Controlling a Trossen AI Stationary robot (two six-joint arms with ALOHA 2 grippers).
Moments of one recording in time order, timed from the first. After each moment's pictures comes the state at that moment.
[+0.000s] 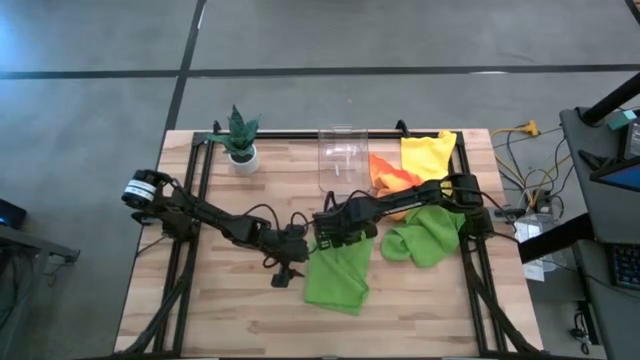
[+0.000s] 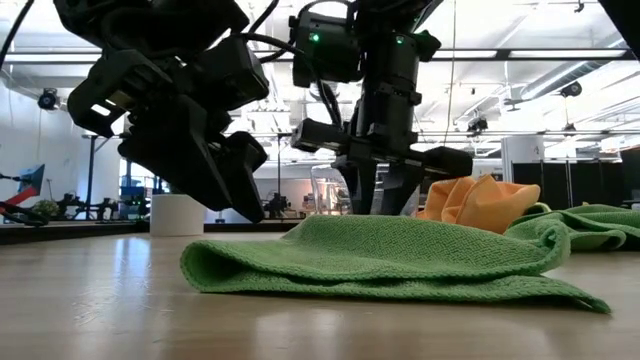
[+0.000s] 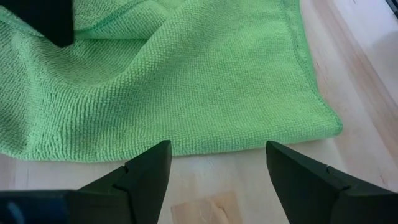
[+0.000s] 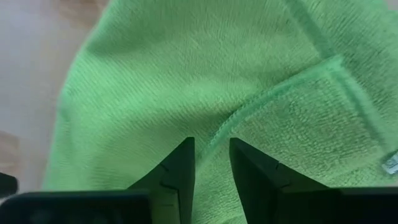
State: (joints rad) left arm -0.23 1.63 0.78 0.07 0.11 -0.10; right arm 0.08 2.07 1.48 -0.81 -0.05 1.33
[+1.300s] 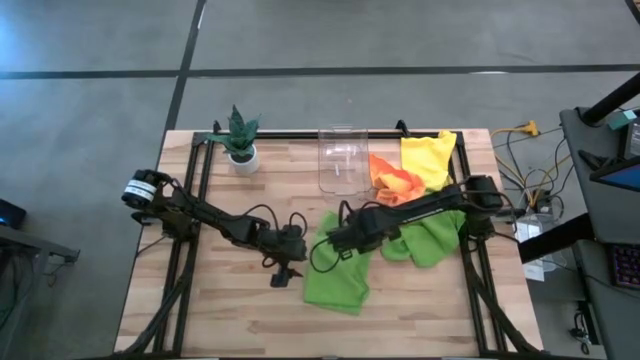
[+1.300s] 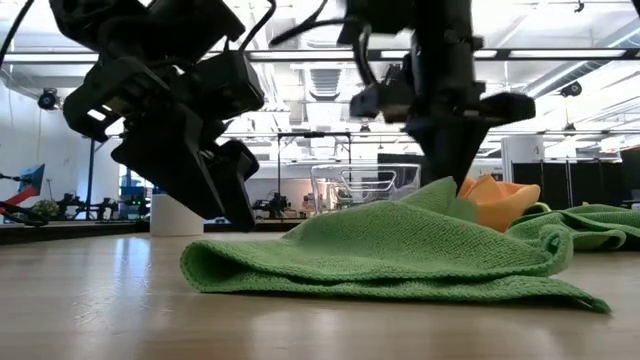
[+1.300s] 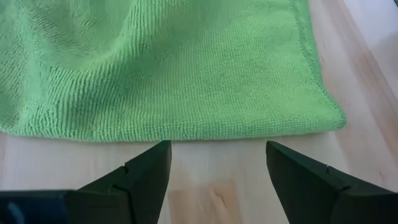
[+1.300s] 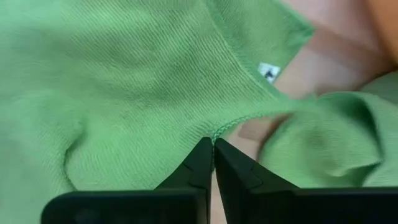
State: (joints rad) left arm -0.24 1.63 0.75 0.08 0.11 -0.15; right arm 0.20 1.92 1.45 -1.10 0.08 1.36
